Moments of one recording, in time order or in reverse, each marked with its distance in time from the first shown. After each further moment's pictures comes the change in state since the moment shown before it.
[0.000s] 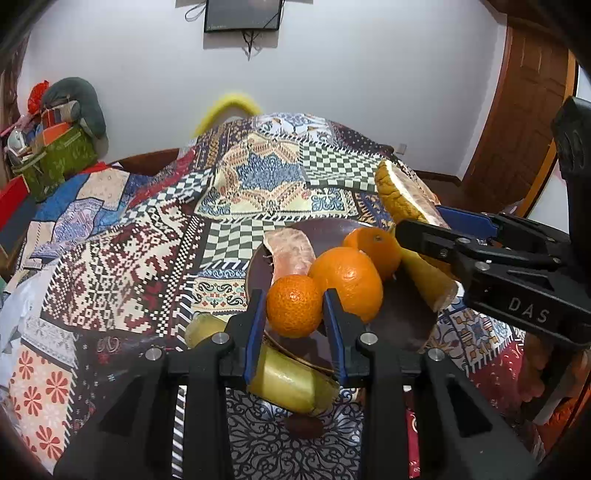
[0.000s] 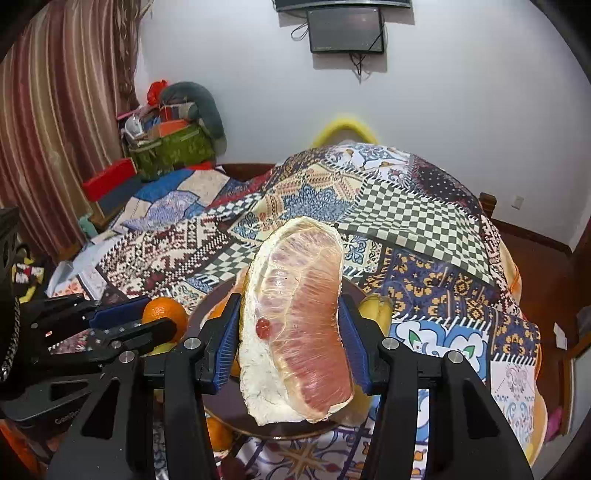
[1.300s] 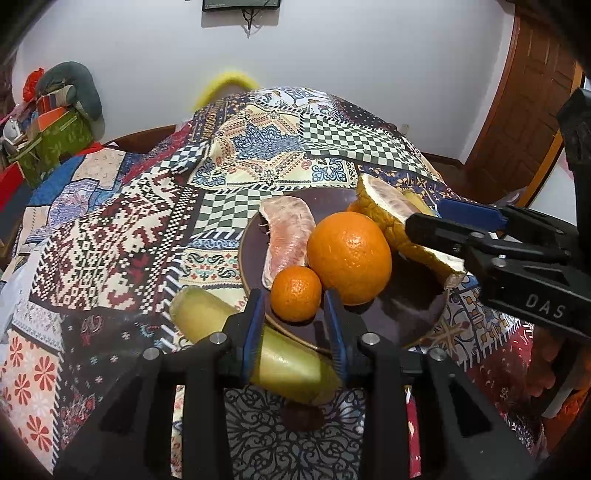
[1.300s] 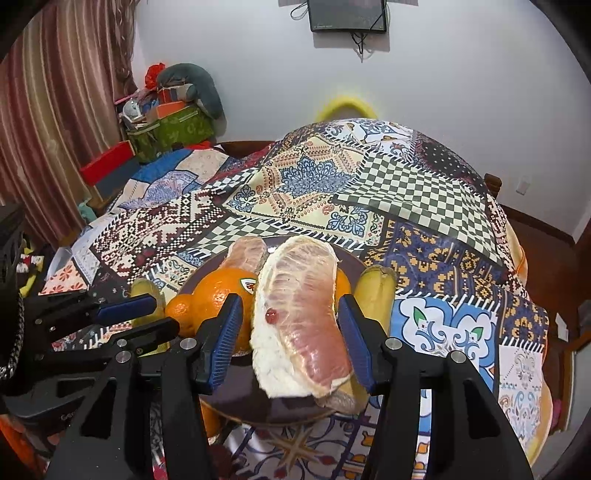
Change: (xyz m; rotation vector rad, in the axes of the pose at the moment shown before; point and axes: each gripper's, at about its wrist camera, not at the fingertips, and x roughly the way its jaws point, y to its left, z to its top) left arm 0.012 0.000 -0.013 -0.009 0.077 0.002; right arm 0.002 -0.008 -0.010 0.015 0.066 0.016
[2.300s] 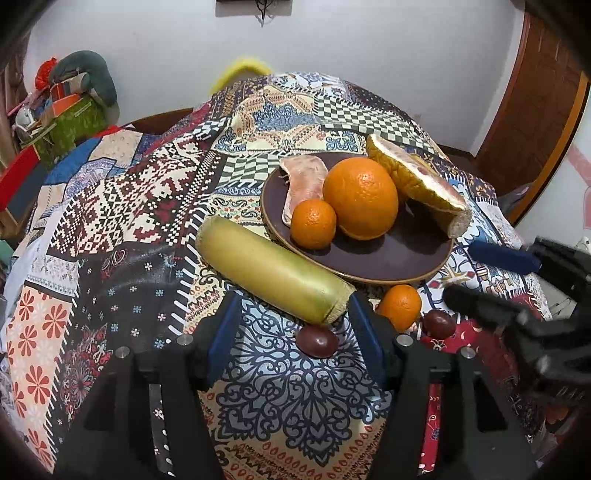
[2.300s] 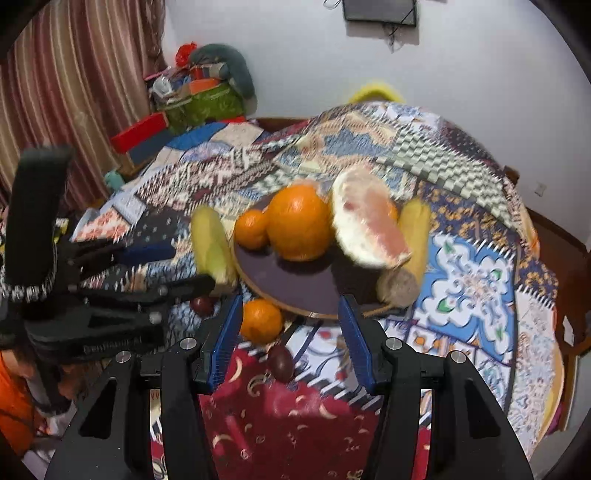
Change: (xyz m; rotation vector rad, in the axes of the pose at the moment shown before) left arm -0.018 0.004 -0.040 -0.021 0.039 0.047; right arm -0.021 0.039 -0.058 -0.074 0.083 0.086
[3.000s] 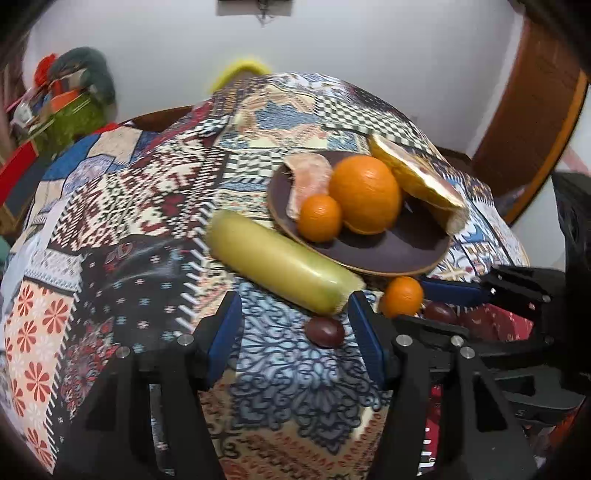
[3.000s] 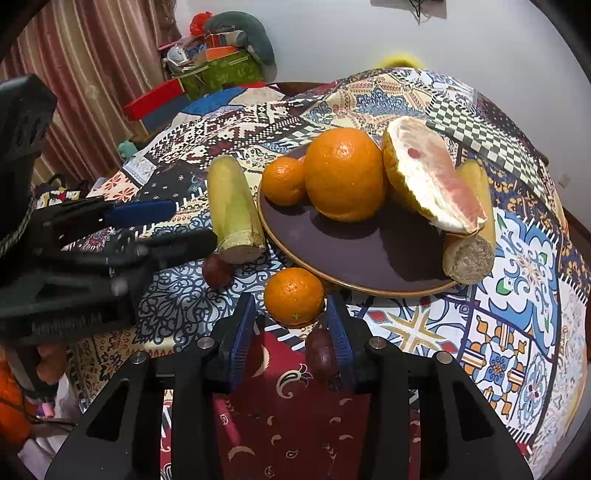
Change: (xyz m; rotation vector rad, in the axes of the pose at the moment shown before) left arm -0.002 0.005 -0.005 0.006 0.011 -0.022; right arm 0.036 0.012 -0.005 -0.012 0.107 0.067
